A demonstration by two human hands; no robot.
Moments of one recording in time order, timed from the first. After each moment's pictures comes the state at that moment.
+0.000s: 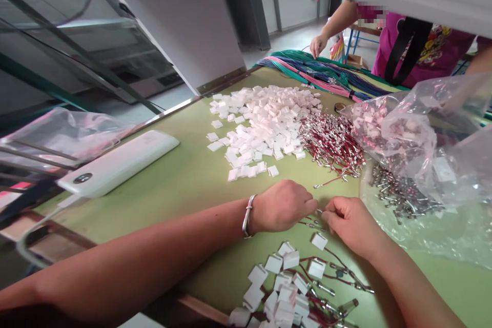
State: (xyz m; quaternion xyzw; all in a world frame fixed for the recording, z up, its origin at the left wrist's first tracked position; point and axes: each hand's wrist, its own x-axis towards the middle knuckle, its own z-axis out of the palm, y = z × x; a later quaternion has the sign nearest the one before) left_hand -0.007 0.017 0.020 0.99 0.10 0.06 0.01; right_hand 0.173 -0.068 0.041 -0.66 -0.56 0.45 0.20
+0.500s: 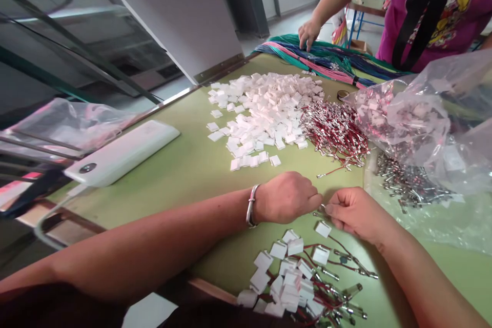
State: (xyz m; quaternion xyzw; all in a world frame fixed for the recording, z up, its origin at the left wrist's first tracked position) left_hand -0.006 0.014 0.024 1.00 0.07 0.04 0.00; right_hand 0.175 -0.067 0.054 -0.64 -0.40 0.63 0.18
